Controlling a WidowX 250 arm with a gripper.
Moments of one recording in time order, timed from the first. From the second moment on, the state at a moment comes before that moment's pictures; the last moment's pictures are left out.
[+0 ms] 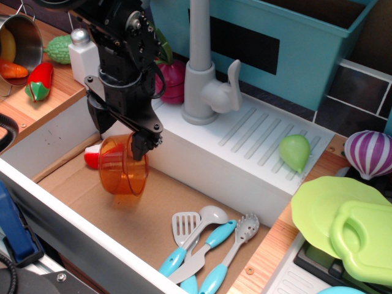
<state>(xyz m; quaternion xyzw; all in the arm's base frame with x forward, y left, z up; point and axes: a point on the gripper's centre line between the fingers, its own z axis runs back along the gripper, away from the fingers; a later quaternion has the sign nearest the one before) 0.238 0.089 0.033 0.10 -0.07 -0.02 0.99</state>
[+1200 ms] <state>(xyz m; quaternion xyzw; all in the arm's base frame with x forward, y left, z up) 0.255 0.085 -0.002 0.24 -0.10 0.04 0.97</state>
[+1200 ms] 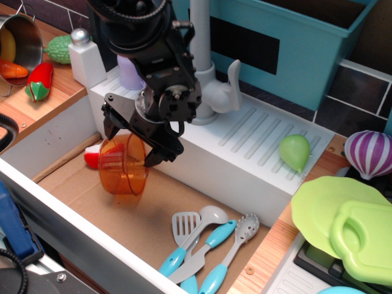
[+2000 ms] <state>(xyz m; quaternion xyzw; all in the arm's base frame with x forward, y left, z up) 0.256 0.114 -0.024 0.23 -0.12 0.05 0.96</state>
